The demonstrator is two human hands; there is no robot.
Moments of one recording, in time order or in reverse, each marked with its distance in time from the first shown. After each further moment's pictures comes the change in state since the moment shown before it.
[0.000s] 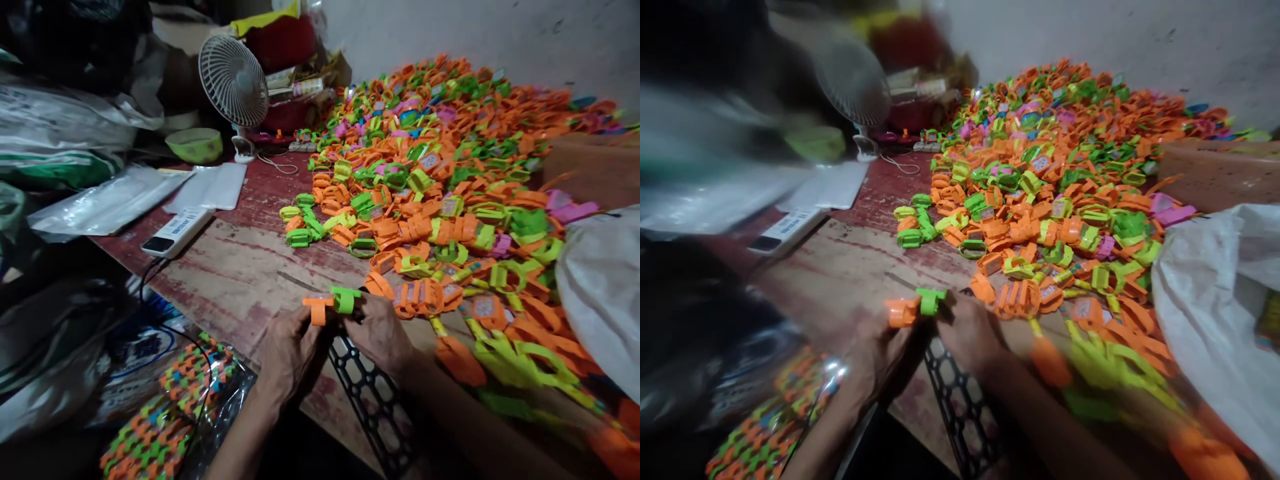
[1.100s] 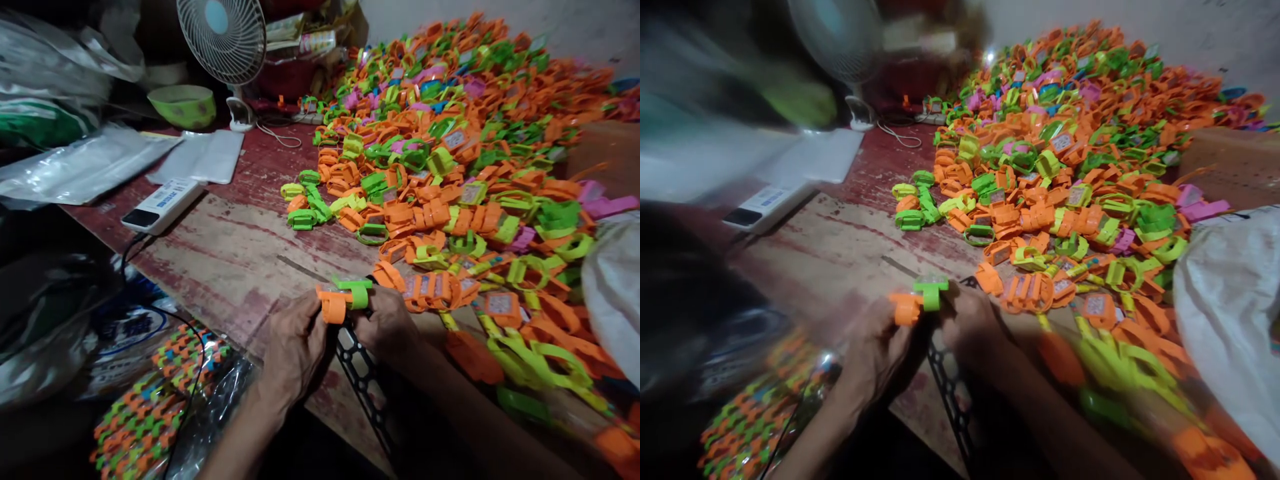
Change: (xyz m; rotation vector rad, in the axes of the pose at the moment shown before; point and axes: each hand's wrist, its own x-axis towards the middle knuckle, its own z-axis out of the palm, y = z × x) left_hand 0.000 0.010 0.003 -0.056 0.077 0.095; right_hand 0.000 0.004 0.003 -0.012 -0.008 -0.112
